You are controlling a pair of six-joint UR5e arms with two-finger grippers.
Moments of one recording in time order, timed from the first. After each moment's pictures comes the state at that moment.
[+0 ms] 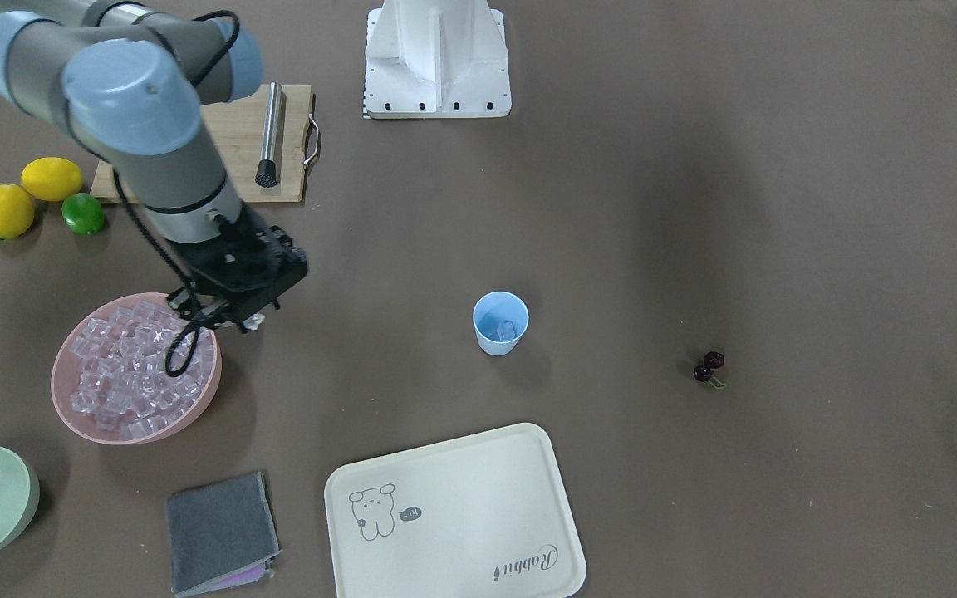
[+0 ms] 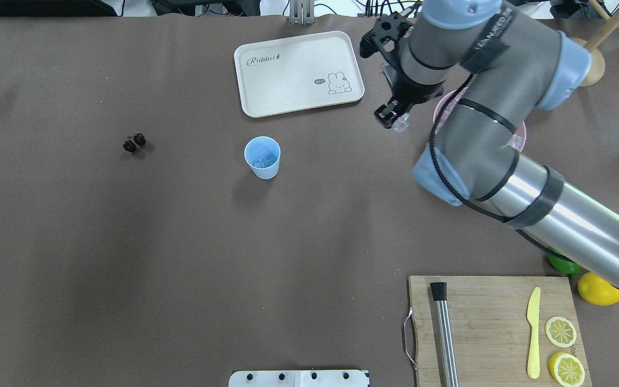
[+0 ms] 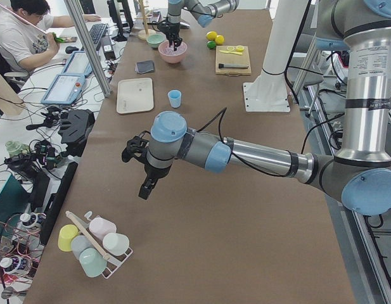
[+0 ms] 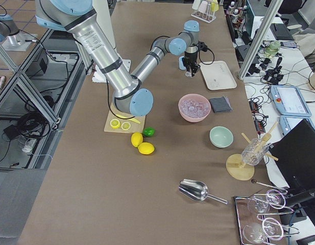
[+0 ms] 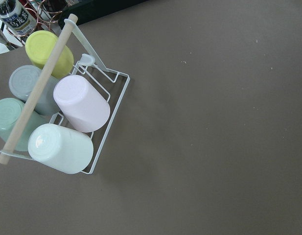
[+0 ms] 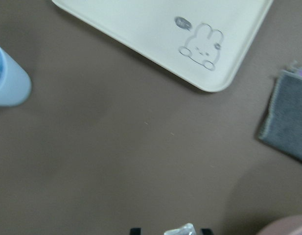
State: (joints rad) left arm -1.62 -1.55 -1.79 -1.76 -2.32 0.09; right arm 0.78 -0.82 1.66 -1.70 1.99 0.32
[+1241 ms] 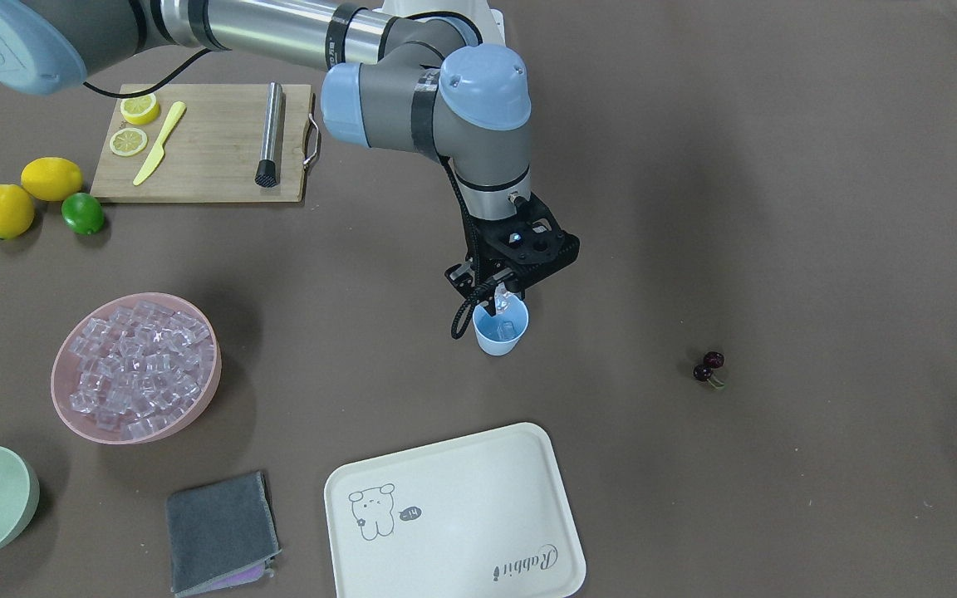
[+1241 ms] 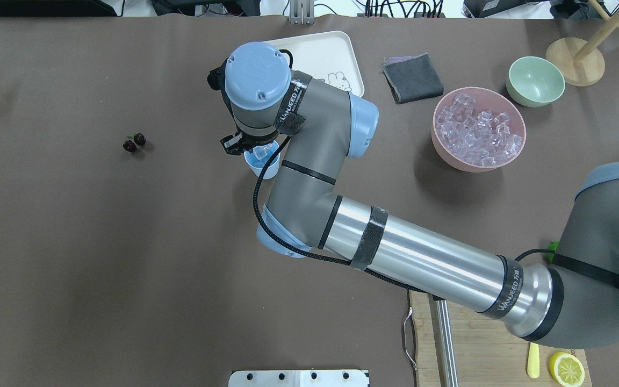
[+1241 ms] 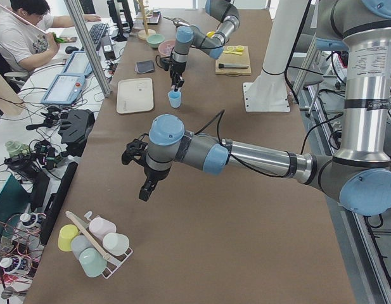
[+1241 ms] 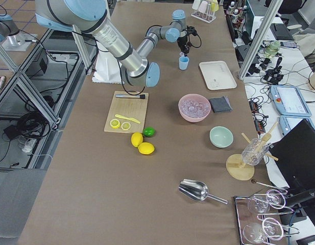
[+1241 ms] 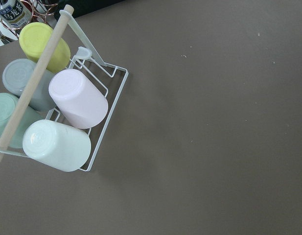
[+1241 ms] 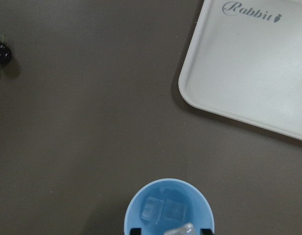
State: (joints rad) left arm -1.61 -1.55 -1.78 -1.76 -2.32 0.10; right arm 0.55 -0.51 1.27 -1.43 1.77 0.71
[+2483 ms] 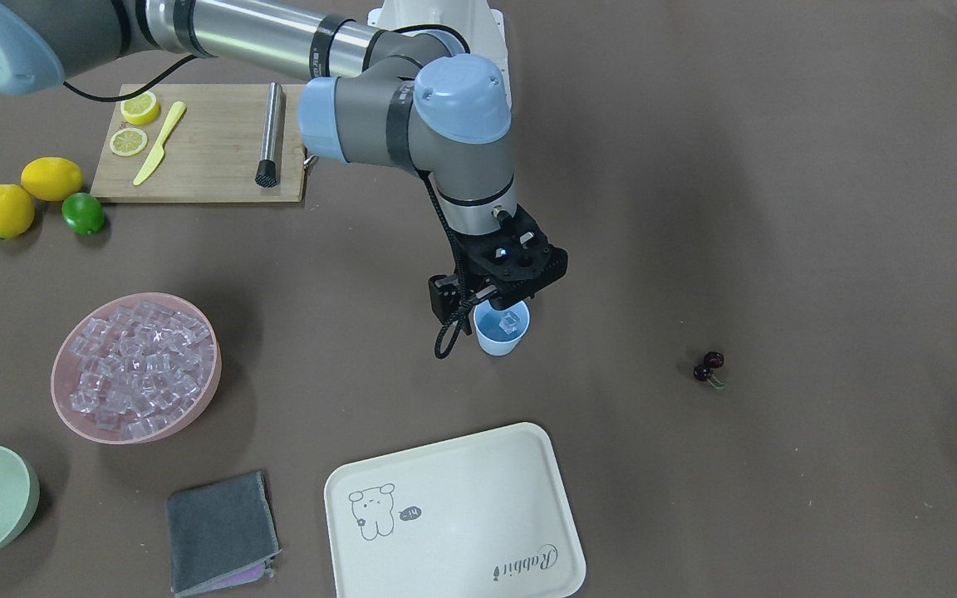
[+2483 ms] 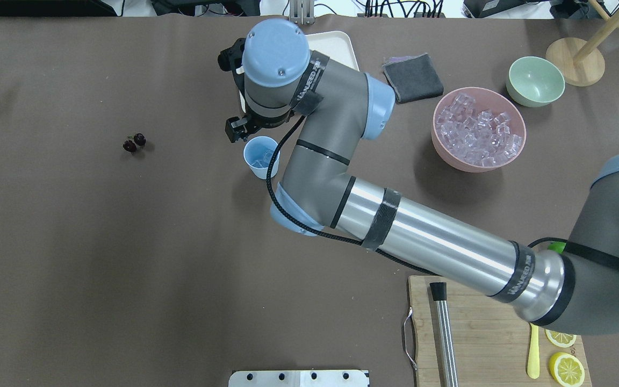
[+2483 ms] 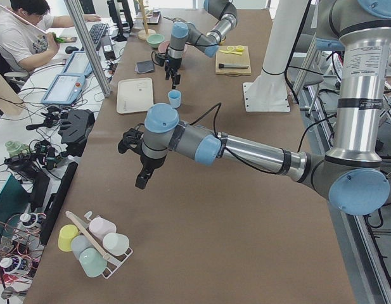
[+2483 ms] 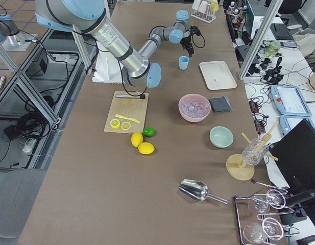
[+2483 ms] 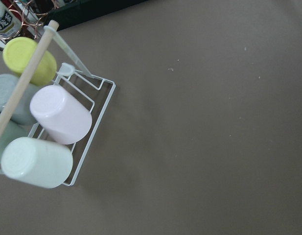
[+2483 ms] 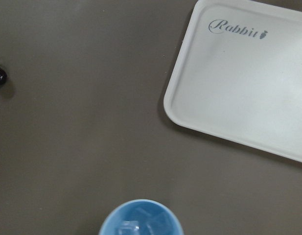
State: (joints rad) left arm -1.52 -1.62 -1.79 -1.75 -2.32 -0.03; right arm 0.66 -0.57 1.32 -1.38 1.90 0.69
